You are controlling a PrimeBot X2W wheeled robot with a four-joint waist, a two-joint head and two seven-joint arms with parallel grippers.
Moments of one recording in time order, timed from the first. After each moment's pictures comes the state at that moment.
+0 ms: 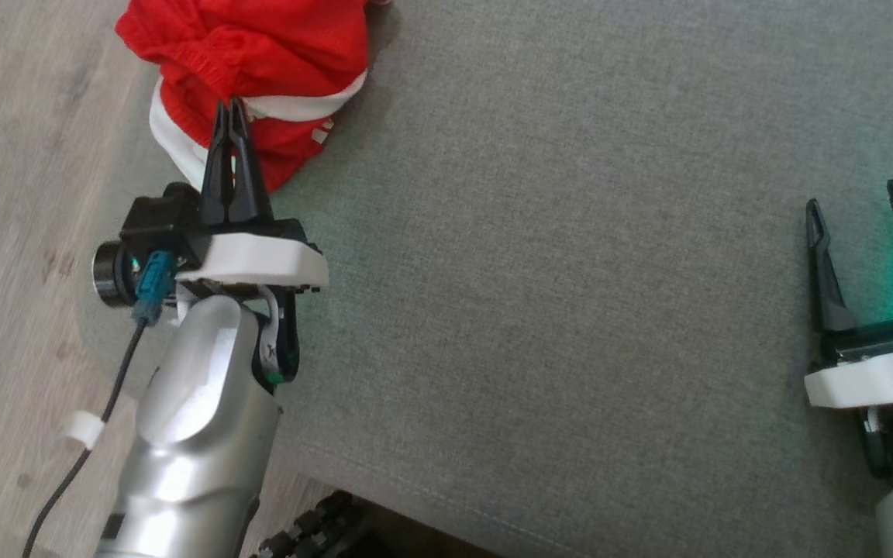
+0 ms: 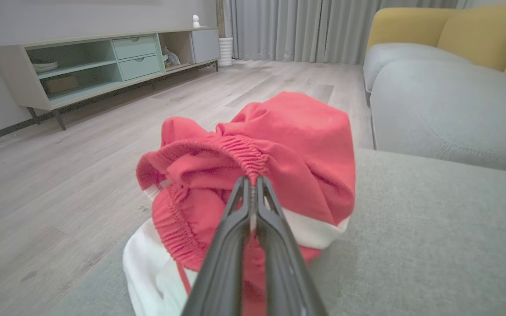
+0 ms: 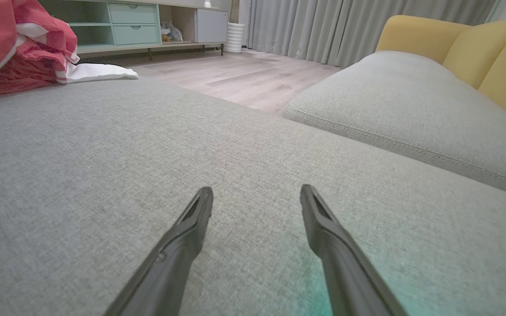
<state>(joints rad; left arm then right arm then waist) -0.59 0.02 -0.24 0.51 -0.33 0.15 -0.26 -0.16 -0.20 -0.09 0.13 -0.13 0.13 -0.26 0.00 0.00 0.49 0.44</state>
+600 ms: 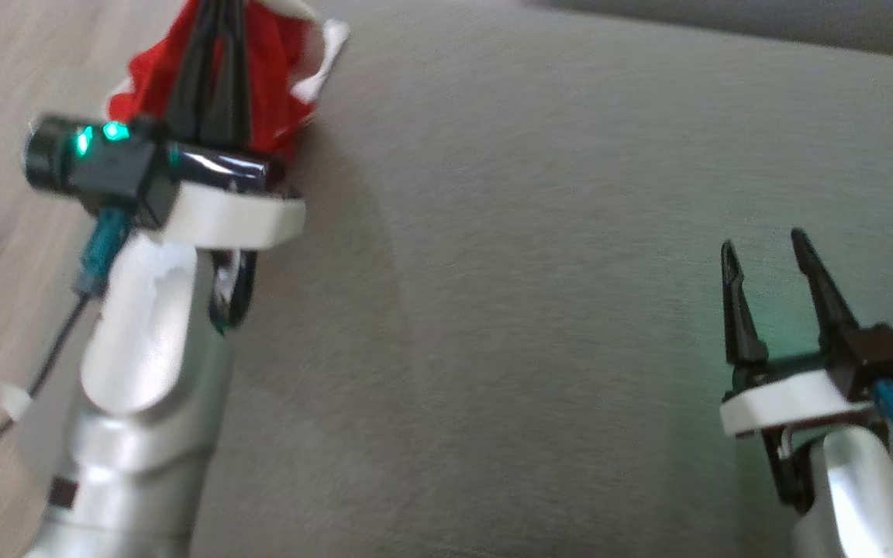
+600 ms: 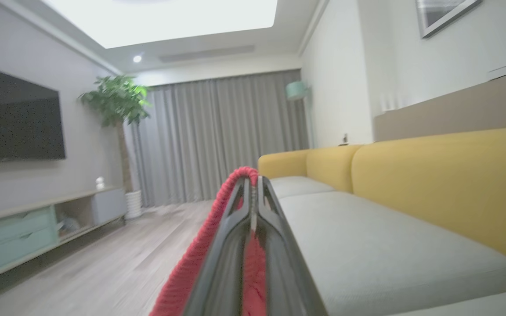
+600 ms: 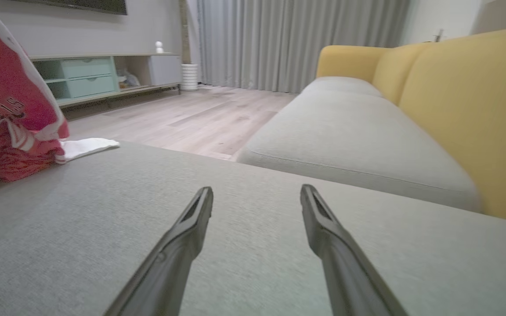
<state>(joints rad) -0.65 0.07 -0.20 0.30 -0.13 -0.05 -0.26 -0.16 -0.06 -0.04 0.24 -0.08 0.13 -0.26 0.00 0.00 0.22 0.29</state>
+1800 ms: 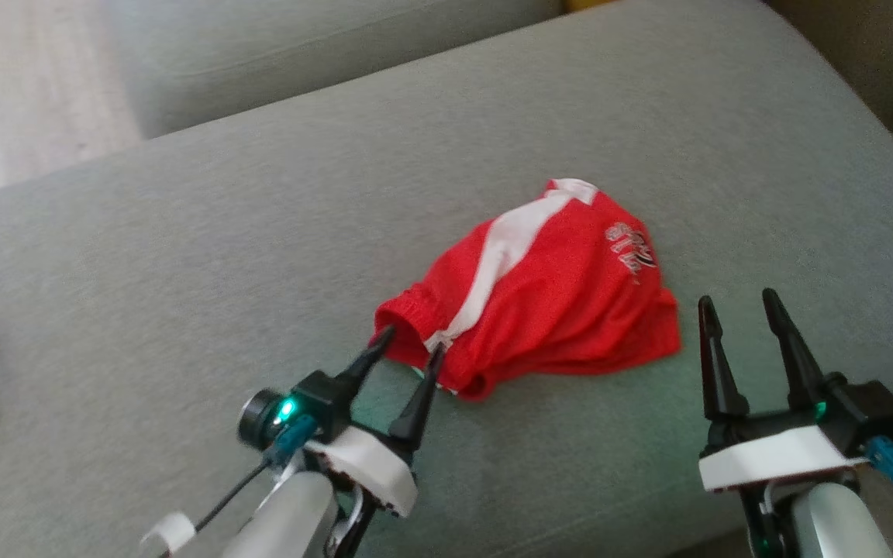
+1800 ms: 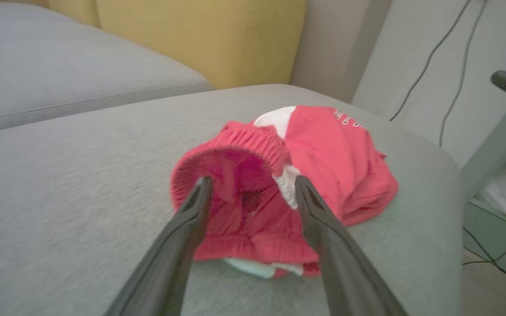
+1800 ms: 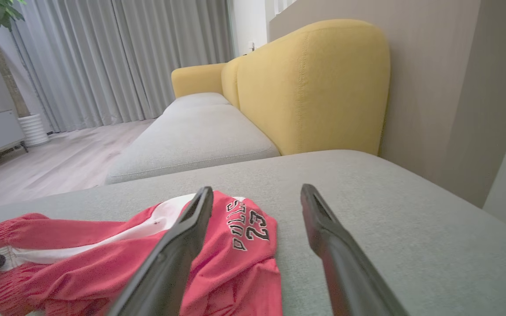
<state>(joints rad) -0.35 0.05 -0.60 0.63 -0.35 -0.11 -0.24 -0.03 -0.05 0.04 0.19 0.11 0.13 -0.26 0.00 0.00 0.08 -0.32</state>
